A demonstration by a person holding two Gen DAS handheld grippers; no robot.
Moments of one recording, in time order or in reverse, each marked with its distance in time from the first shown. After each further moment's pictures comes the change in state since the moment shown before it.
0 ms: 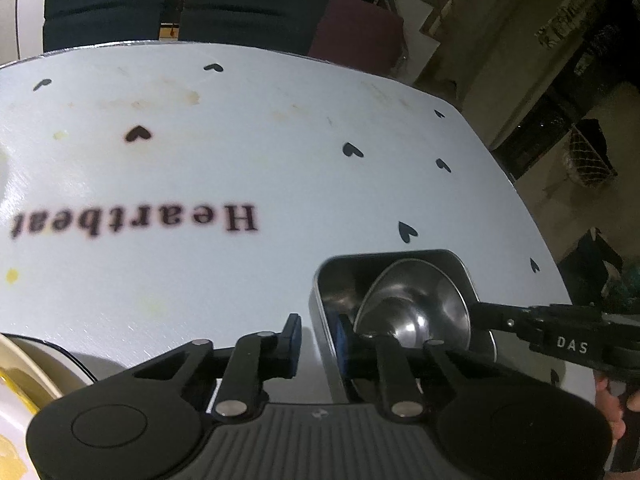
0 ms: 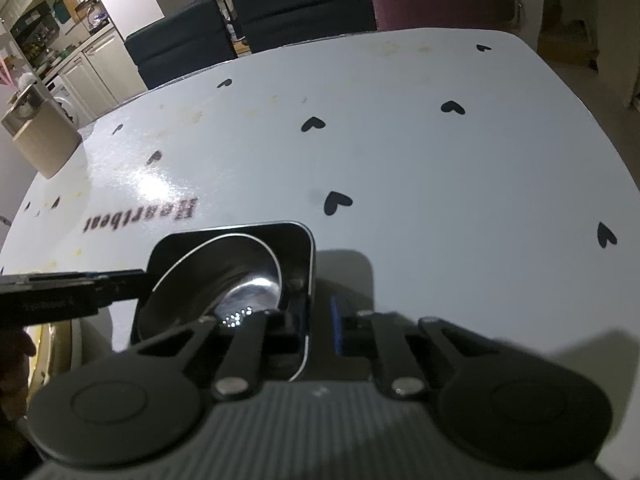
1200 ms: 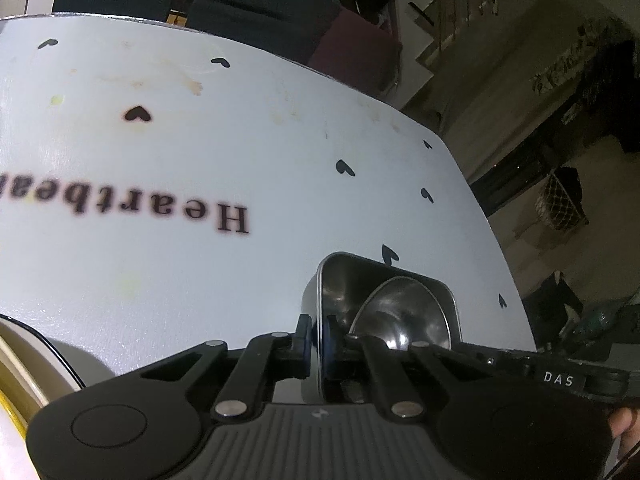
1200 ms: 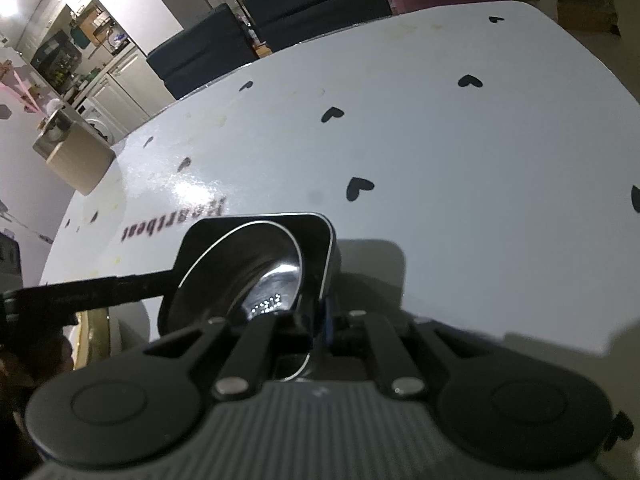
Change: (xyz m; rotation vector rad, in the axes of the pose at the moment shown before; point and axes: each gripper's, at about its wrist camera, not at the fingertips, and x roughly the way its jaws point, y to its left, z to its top) left arm 0.004 0.023 -0.003 -0.133 -0.051 -0.130; right arm 0.000 -0.031 -0.009 0.082 0.011 0.169
